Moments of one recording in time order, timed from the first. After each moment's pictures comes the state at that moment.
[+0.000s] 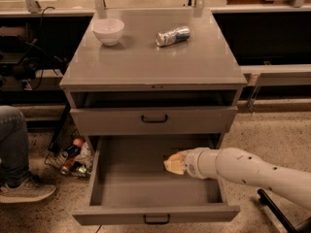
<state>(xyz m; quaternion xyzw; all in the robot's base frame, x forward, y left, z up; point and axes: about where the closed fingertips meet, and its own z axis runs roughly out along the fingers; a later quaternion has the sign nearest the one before) 0.526 -0.078 0.582 -0.28 0.87 0.20 0.35</state>
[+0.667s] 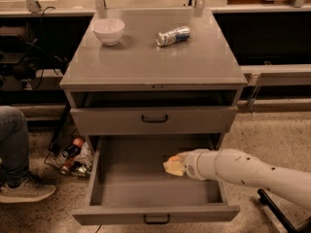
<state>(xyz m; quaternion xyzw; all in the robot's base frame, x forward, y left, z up) 0.524 -0.076 0.575 -0.27 0.87 0.21 0.35</state>
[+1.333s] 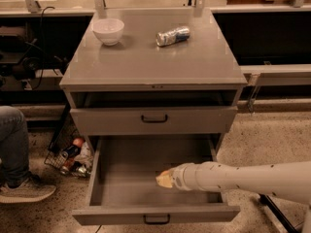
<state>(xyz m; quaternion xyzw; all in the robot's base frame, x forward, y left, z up) 0.528 -0.050 0.463 -0.26 0.89 0.21 0.30</state>
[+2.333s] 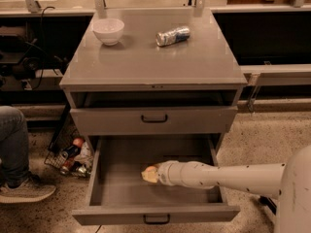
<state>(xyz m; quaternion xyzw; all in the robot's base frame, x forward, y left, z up) 0.573 0.011 0.419 -0.27 0.86 0.26 0.34</state>
